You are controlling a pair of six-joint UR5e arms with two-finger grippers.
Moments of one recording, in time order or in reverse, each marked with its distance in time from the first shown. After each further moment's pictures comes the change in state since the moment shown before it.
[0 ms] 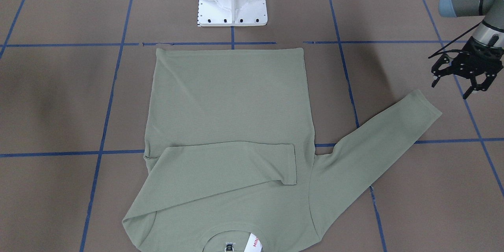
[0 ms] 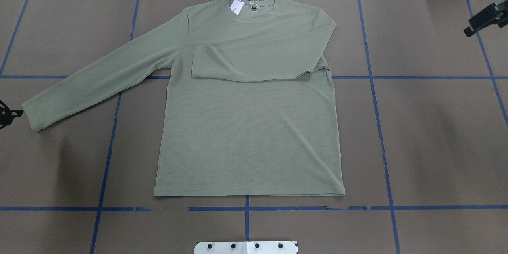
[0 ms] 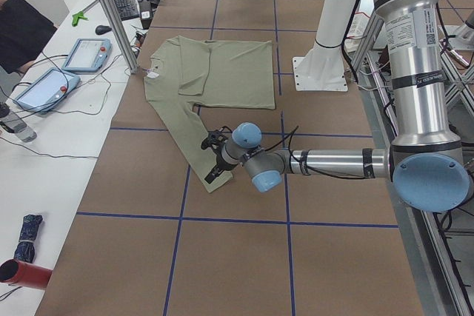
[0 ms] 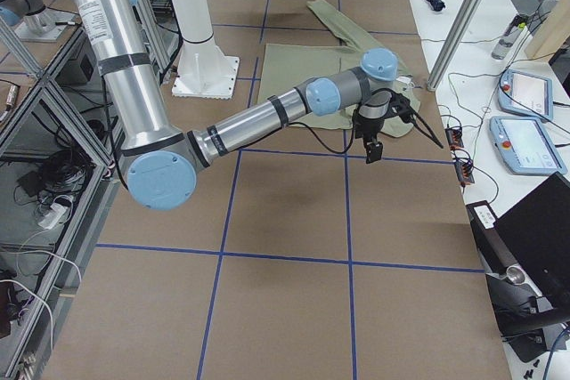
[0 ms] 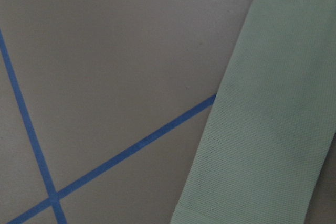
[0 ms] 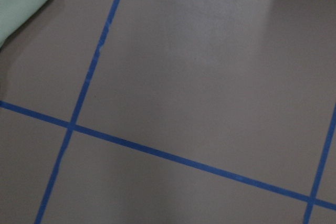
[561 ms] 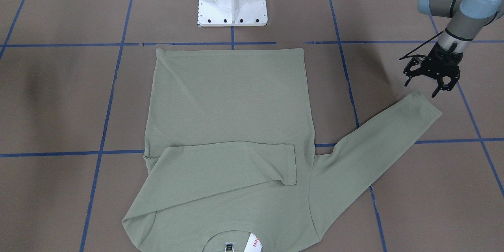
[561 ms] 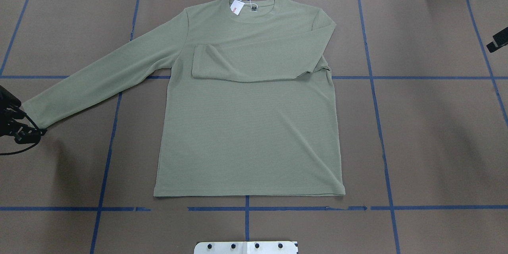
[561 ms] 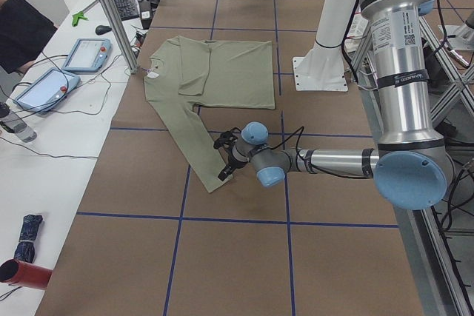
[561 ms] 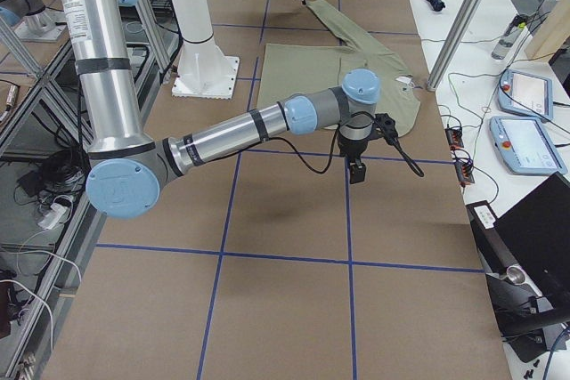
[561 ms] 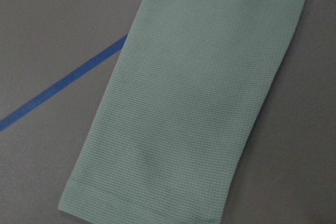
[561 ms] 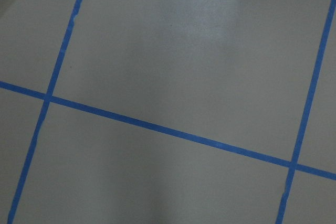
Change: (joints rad) left arm 0.155 0.003 0.013 -0.001 0.100 -0.077; right arm 0.023 -0.079 0.039 0.009 0.007 -0.009
